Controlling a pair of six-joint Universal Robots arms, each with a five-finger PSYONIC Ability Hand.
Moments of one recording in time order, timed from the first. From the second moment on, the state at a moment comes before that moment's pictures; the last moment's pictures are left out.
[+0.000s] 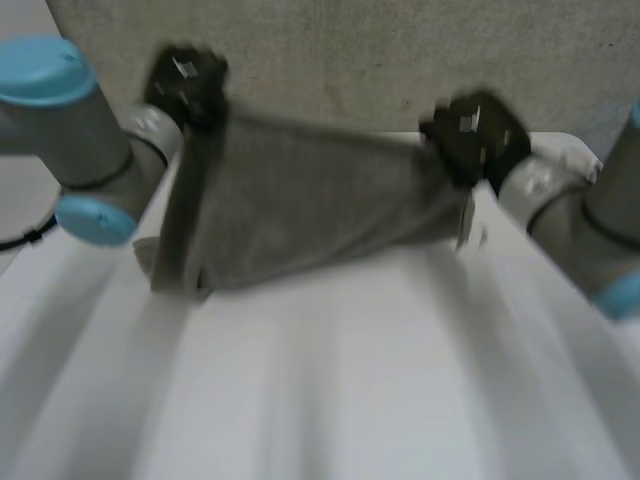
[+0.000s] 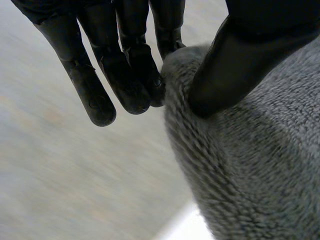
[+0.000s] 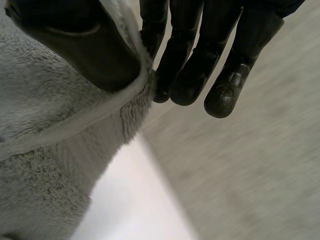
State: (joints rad) left arm 4.35 -2.30 -0.75 3.25 -1.45 3.48; right arm 1.93 -1.17 1.24 -0.12 1.28 2.55; left_hand 1.28 1.34 1.33 1.36 1.12; right_hand 1.33 1.33 1.34 1.34 1.16
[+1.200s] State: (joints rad) left arm 4.59 -2.13 -1.78 3.90 -1.21 3.71; right arm 1.92 -1.25 1.66 -0.01 1.14 2.31; left_hand 0.61 0.63 0.64 0.63 0.43; right_hand 1.33 1.34 1.34 1.34 1.19
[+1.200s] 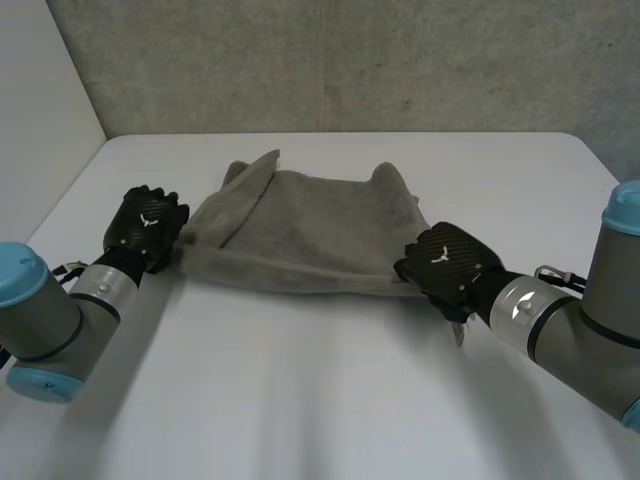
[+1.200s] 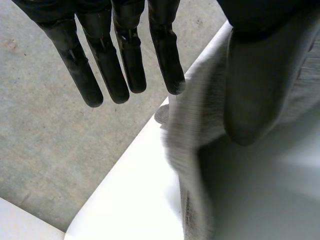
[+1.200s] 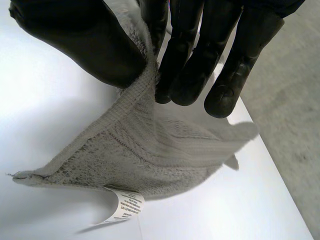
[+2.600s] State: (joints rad) left arm 4.64 -2.04 -1.78 3.73 -1.21 3.58; right arm 1.79 -1.18 1.76 -0.19 1.34 2.65; left_hand 1.28 1.35 1.34 1.36 1.13; right_hand 1.33 1.32 1.34 1.34 1.17
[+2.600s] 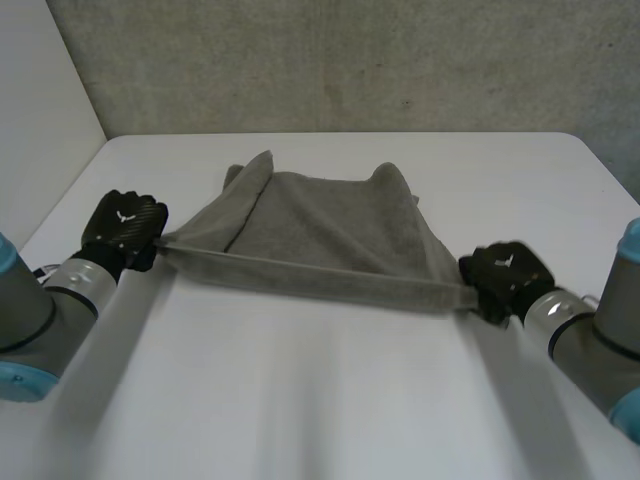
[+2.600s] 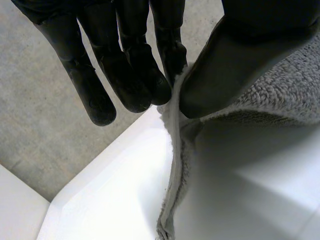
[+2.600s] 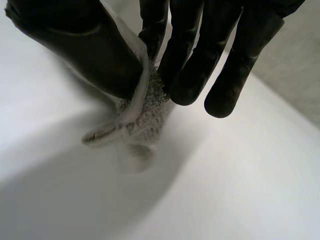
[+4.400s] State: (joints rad) left arm 4.60 -1.82 -1.27 3.48 -1.30 3.35; right arm 1.85 -1.28 1.00 0.03 1.31 2.61; left_hand 1.28 1.35 1.34 1.36 1.17; right_hand 1.33 1.34 1.34 1.34 1.20
